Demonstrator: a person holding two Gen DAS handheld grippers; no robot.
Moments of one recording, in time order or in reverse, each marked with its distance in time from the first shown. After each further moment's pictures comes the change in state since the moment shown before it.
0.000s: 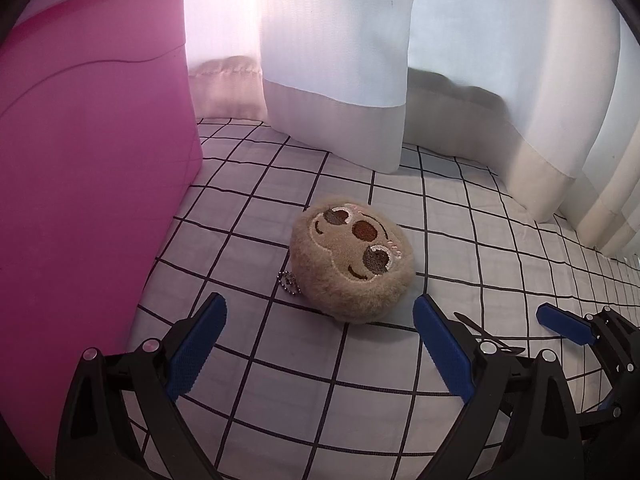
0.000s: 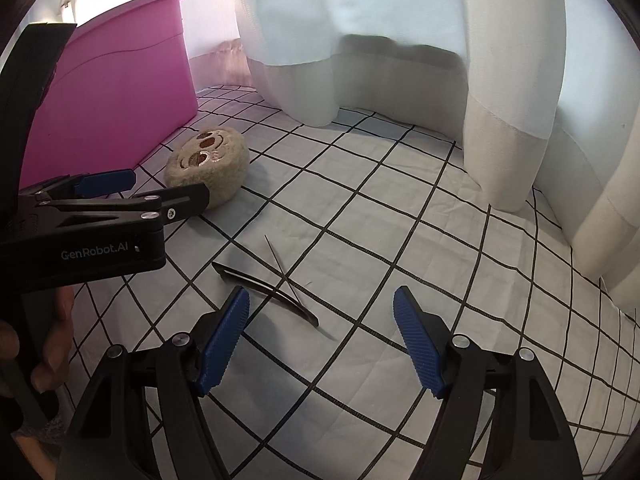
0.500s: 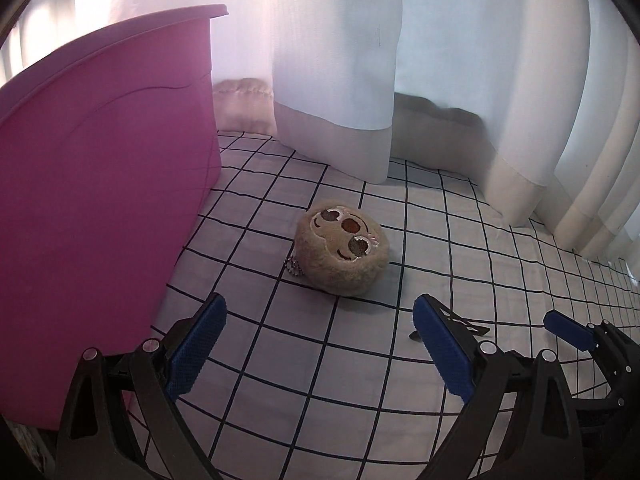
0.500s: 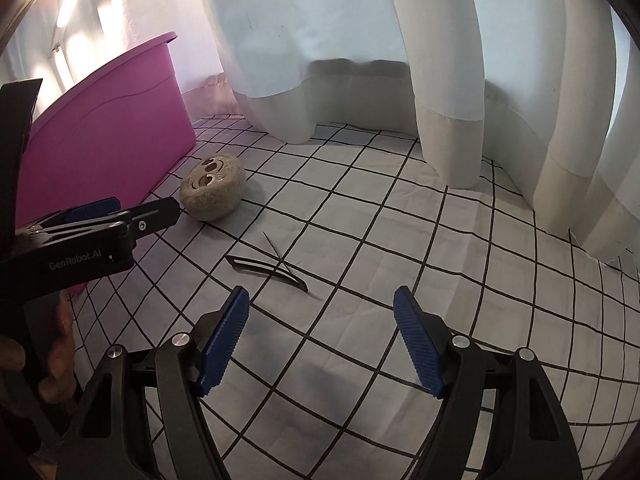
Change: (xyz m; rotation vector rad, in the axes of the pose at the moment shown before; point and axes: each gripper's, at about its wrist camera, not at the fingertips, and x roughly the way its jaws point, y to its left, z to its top) left arm -0.042 -0.002 -0.010 -0.024 -0.041 0.003; right arm -0.041 -0.014 -0.018 0.118 -0.051 0.020
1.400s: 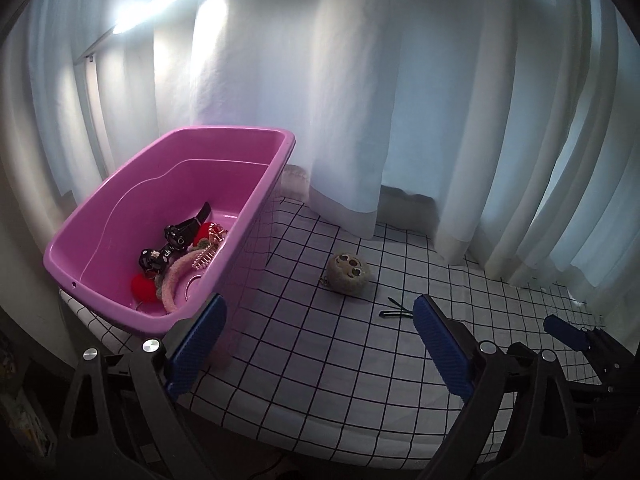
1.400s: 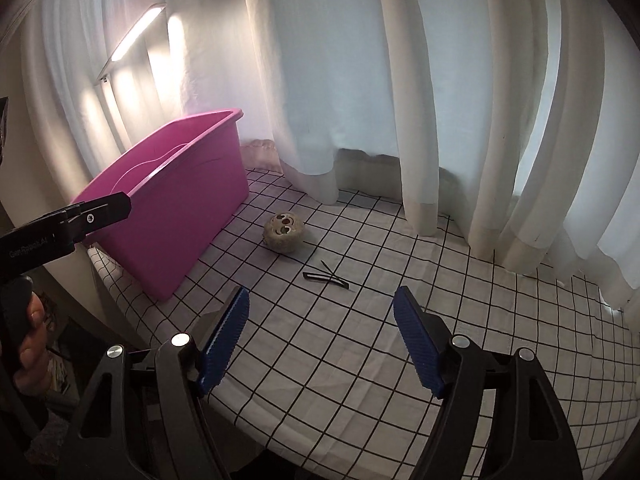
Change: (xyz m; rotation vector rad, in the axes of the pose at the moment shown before) left arm -0.206 0.034 -0.005 -0.053 -0.137 -0.015; right arm -0.176 0.066 -0.010 0.003 -0.114 -0.043
